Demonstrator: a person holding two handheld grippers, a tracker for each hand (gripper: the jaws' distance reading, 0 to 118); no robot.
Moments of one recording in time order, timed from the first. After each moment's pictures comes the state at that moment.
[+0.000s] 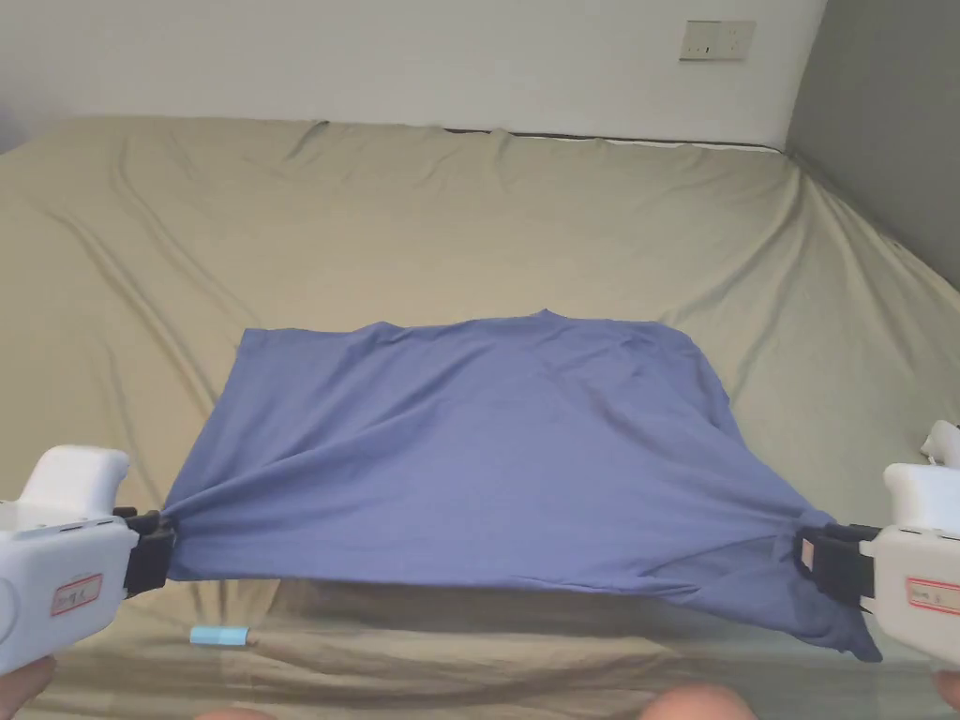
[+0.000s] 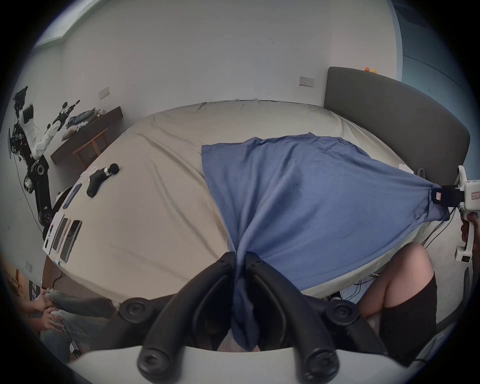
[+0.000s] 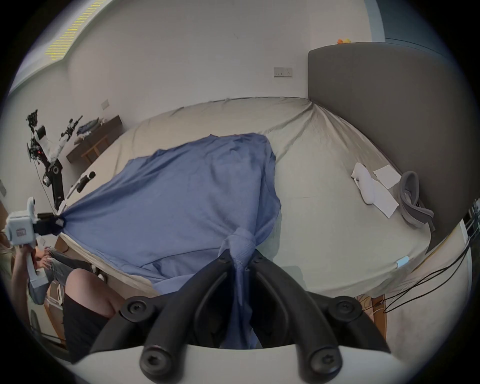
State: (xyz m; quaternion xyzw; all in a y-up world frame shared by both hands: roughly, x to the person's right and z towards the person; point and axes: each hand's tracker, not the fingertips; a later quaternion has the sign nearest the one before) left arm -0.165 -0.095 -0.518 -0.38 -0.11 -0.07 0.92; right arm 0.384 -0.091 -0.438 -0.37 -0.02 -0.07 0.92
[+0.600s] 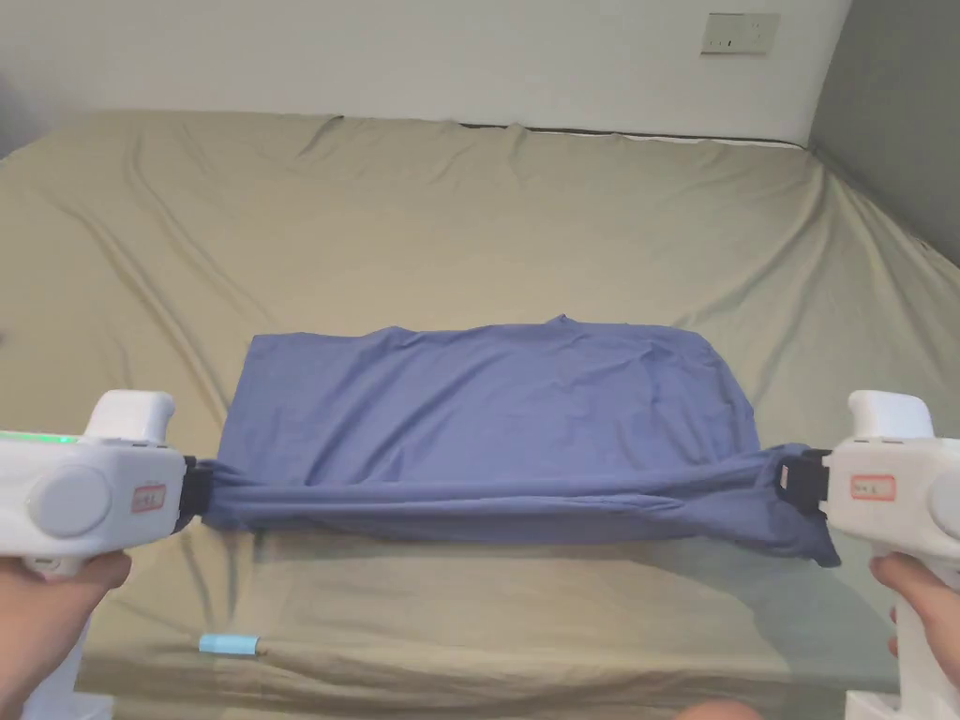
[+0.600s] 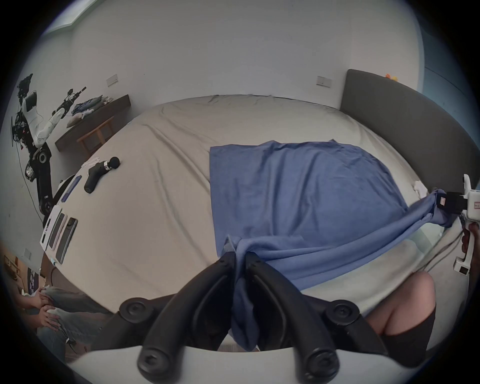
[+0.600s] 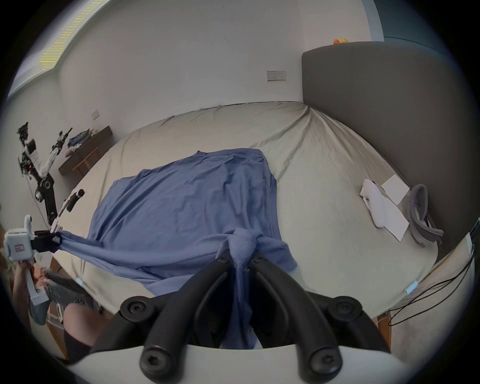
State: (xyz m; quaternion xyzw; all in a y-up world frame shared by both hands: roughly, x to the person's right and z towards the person) left arm -0.155 -0.114 -0.622 -0.40 -0.07 -0.05 0.91; right arm 0.381 -0.099 -0.552 -0.37 -0.05 -0.09 0.92
